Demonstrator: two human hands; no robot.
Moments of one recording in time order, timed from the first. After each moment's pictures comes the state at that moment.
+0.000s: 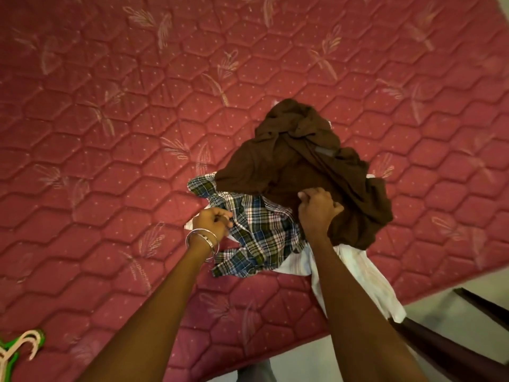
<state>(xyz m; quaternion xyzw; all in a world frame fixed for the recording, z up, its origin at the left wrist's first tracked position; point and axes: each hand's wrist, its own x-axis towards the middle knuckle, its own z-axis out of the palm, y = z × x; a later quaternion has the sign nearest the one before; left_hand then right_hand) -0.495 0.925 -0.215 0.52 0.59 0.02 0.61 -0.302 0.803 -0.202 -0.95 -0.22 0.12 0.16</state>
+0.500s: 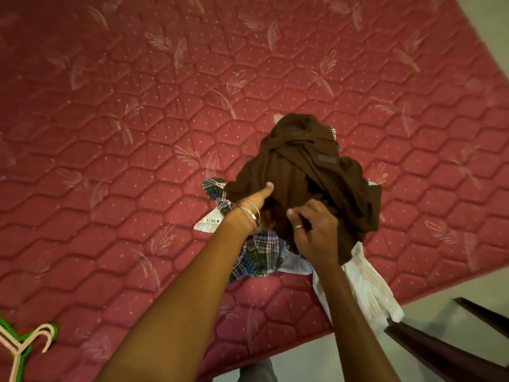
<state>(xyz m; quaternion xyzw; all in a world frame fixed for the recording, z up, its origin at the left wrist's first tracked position) -0.414 0.910 -0.131 0.21 0.57 -0.06 0.79 -0.356 0.769 -0.106 -0.80 -0.43 0.04 0.41</state>
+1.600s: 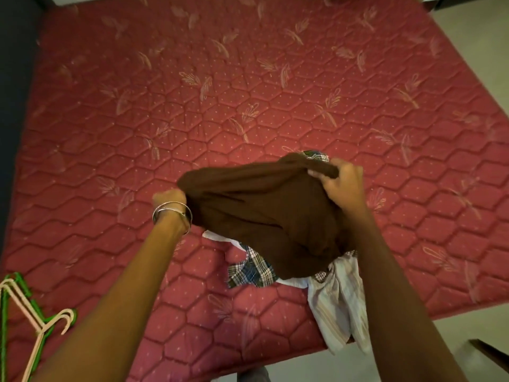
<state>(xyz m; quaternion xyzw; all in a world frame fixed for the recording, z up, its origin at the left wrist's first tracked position) -0.521 0.978 -0.042 0.47 0.78 0.09 0.39 -0.236 0.809 -0.029 -0.85 -0.38 0.15 0.33</state>
